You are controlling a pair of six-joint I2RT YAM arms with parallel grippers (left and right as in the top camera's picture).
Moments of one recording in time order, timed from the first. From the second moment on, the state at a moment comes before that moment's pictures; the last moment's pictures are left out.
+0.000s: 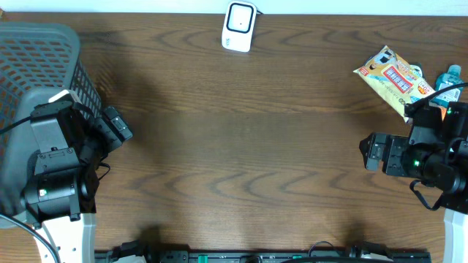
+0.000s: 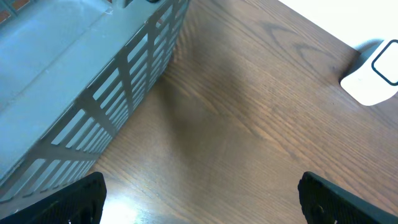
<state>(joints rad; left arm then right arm) 0.20 0.97 1.09 -0.90 -0.01 -0.36 -0.19 1.06 1.38 -1.39 -0.20 0.00</state>
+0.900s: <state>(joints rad) 0.20 0.97 1.09 -0.90 -0.01 -0.36 -0.19 0.75 0.84 -0.81 -0.28 0.01</state>
